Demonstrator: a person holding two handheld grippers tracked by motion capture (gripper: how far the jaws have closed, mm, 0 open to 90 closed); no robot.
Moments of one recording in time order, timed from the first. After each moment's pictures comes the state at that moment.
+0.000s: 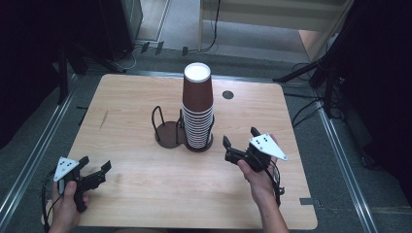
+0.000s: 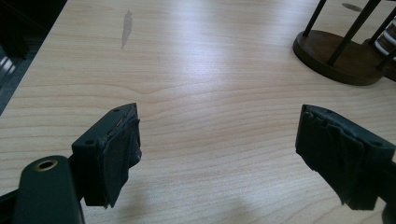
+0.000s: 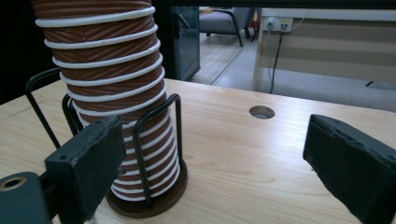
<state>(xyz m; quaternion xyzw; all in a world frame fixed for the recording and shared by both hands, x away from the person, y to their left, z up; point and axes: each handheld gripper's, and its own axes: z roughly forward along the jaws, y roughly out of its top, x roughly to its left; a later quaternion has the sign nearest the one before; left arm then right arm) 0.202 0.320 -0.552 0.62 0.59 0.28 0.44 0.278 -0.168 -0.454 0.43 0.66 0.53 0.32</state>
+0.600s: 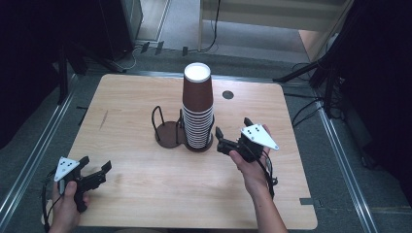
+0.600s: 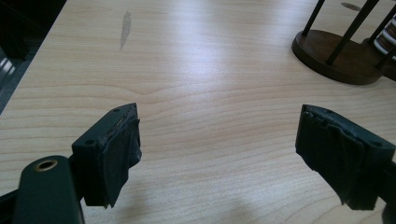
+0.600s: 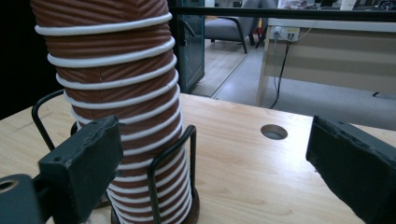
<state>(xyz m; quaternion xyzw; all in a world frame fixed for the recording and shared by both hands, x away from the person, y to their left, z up) 0.202 0.319 -0.552 0.62 0.59 0.28 0.44 0.295 -0.145 -0.439 0.42 0.66 0.54 0.33</state>
